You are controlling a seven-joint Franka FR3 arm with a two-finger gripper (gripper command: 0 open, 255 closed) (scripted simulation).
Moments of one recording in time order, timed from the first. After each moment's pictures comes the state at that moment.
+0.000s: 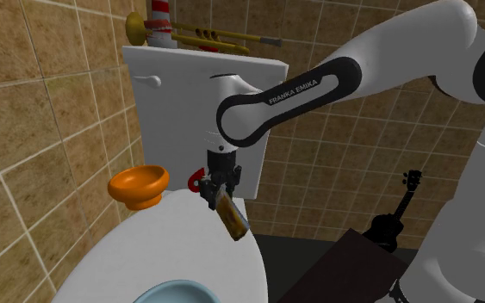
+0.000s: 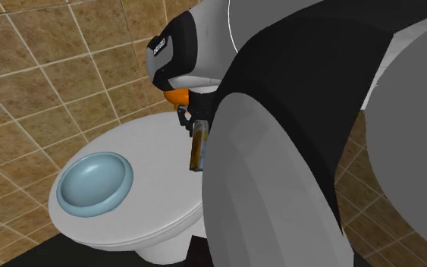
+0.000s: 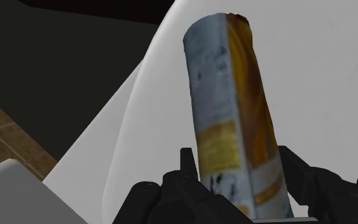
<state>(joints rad) 0.11 0.11 0.38 -2.06 0.03 2.08 0.35</state>
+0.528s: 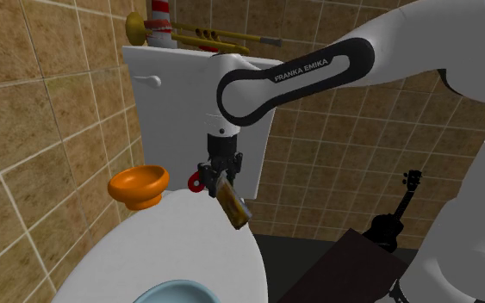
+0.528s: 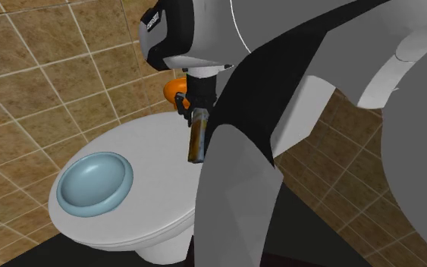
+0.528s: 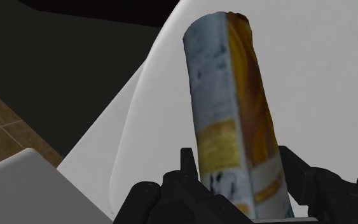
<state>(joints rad) 0.11 0.07 0.38 -1.99 0.05 1.97 0.34</state>
